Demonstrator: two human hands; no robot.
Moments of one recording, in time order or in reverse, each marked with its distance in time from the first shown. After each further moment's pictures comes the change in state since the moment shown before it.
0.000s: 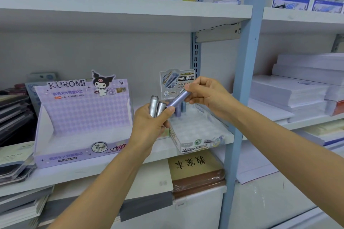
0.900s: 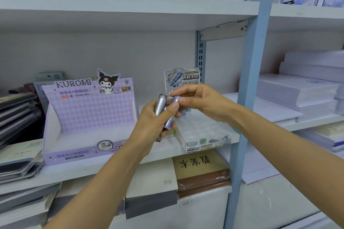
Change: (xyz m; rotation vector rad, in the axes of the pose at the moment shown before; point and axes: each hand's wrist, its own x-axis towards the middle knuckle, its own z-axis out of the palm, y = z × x) left_hand -0.003 0.012 -0.005 0.069 -0.127 -0.035; right_hand 0.008 0.017 0.008 -0.038 -0.403 -0.046
